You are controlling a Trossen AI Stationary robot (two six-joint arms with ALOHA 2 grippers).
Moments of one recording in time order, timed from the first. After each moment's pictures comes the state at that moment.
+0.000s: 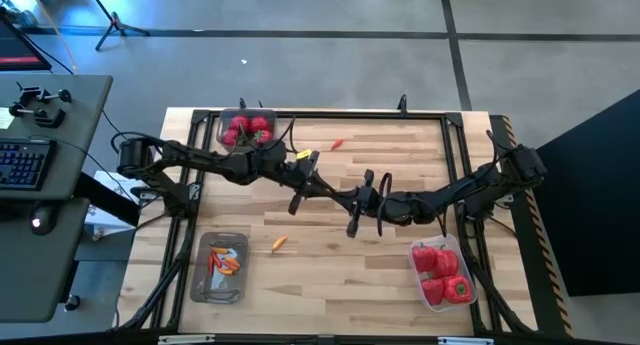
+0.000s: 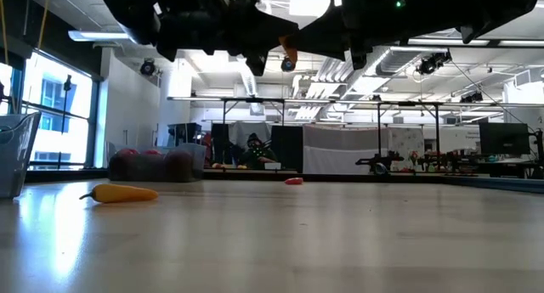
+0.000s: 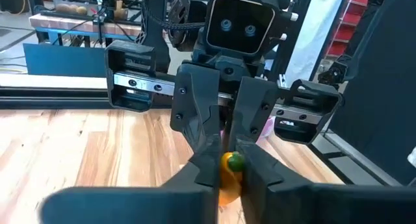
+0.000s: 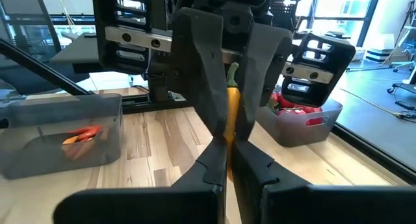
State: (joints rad) left arm 0.15 1.59 0.82 0.64 0.47 -0.07; right arm 0.24 1.56 0.68 0.79 0.54 0.03
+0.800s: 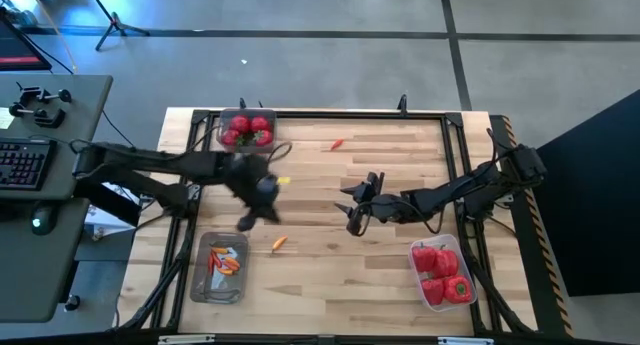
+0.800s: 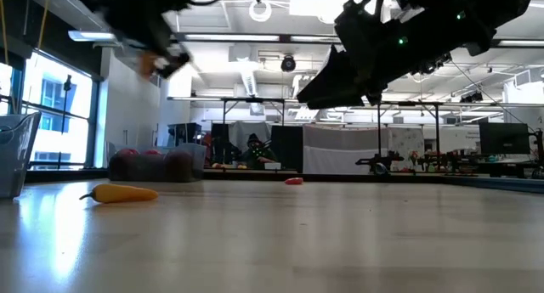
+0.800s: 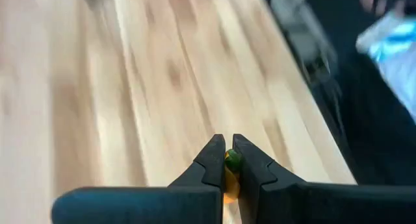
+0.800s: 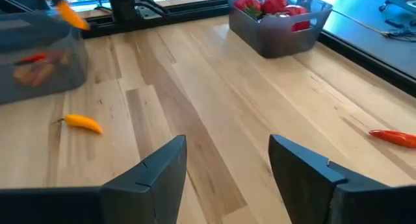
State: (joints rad) left arm 0.07 1.22 0.82 -0.38 0.50 0.05; right arm 0.21 1.56 0.68 0.43 0.54 0.26
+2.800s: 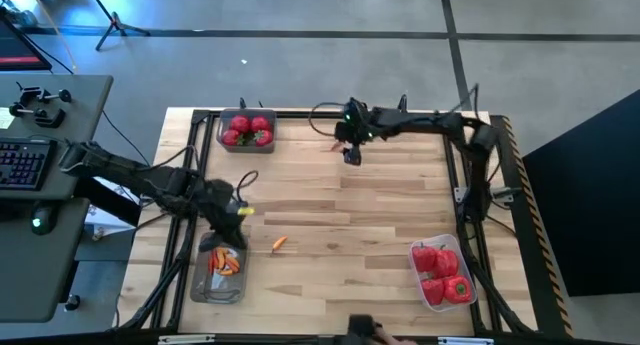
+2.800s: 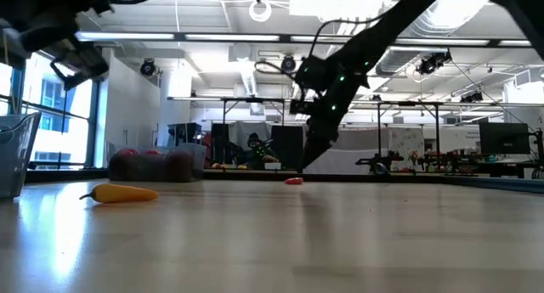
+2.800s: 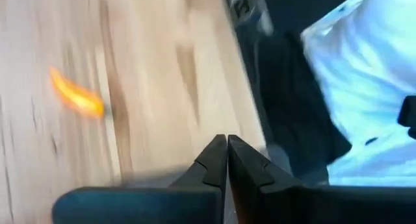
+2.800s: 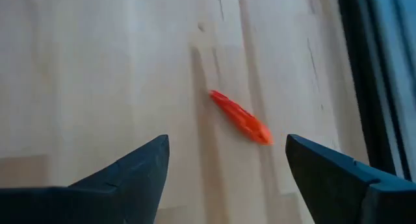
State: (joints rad) left arm -0.25 0.84 0.53 -0.44 0.47 -0.40; right arm -0.52 1.91 1.26 -0.35 -0.05 -0.46
